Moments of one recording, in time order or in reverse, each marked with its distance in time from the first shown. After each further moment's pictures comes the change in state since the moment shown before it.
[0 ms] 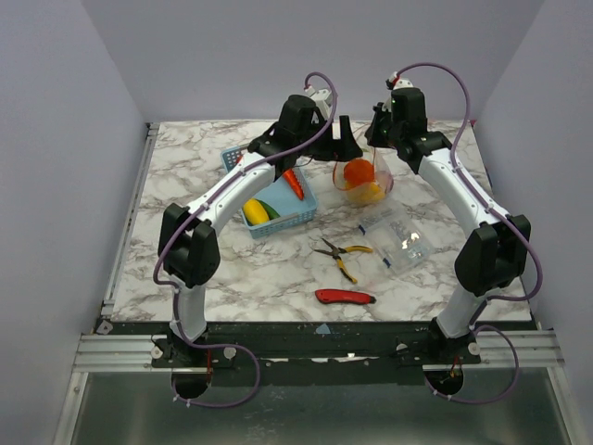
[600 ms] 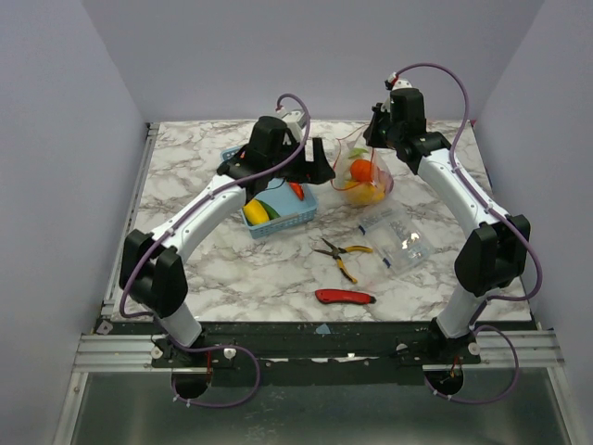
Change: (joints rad) left arm 0.041 -0.263 -0.347 0.000 -0.012 0.046; right arm 0.000 0.000 -0.003 0.005 -0.007 0.008
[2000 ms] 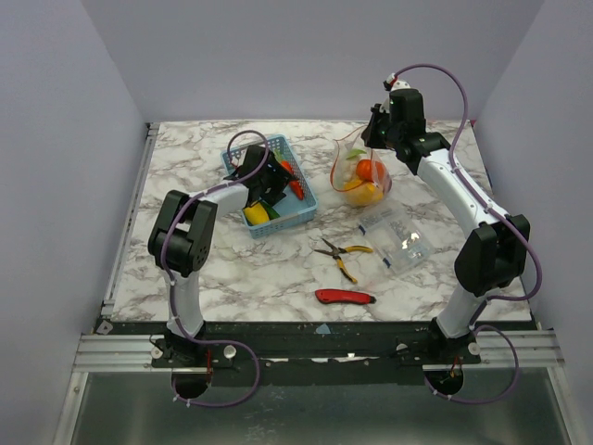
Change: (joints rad) left arm 0.193 0.296 -0.225 0.291 -0.231 -0.752; right arm 0.000 0.000 -0.005 0.003 -0.023 0.007
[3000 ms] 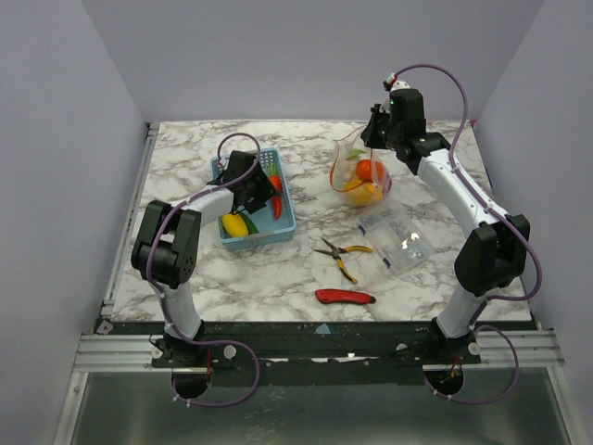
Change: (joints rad) left arm 0.068 -0.151 -0.146 -0.122 0.002 0.285; right arm 0.000 0.000 0.000 0.001 -0.014 0.001
